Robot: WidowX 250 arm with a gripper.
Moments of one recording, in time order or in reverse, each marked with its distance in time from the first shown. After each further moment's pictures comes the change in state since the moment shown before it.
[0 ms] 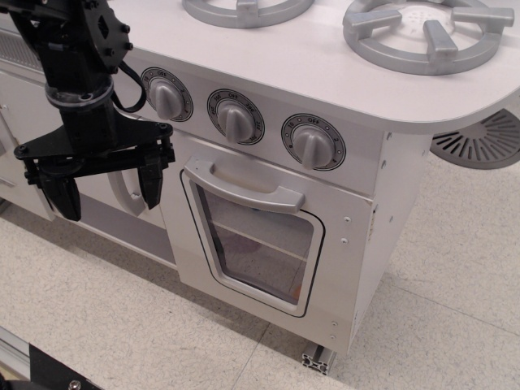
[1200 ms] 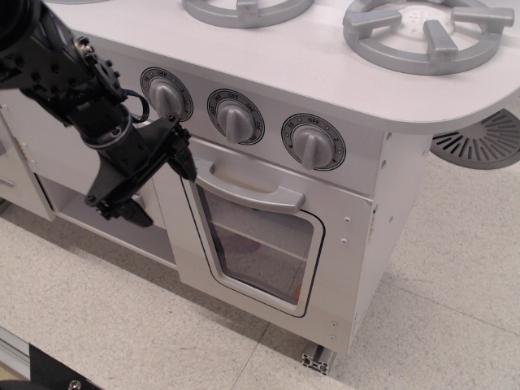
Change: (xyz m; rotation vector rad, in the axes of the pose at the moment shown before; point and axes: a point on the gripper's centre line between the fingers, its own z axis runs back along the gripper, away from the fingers) arm 0.039 -0.035 -0.059 -0.339 -0.022 0.575
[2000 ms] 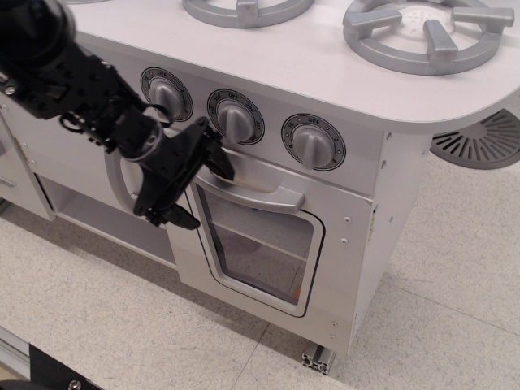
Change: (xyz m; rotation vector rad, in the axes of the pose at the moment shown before) arm -0.021 -0.022 -0.031 -0.091 0.122 0.053
